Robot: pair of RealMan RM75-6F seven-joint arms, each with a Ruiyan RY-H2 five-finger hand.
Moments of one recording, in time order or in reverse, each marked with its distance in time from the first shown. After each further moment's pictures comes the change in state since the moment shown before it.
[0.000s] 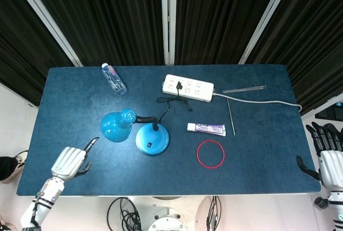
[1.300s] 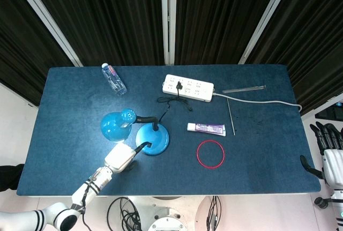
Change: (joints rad) left arm -0.249 -0.299 -0.046 0.107 -0.096 -0.212 0.146; right arm 0.004 0.004 0.007 0.028 0.049 -0.034 0.016
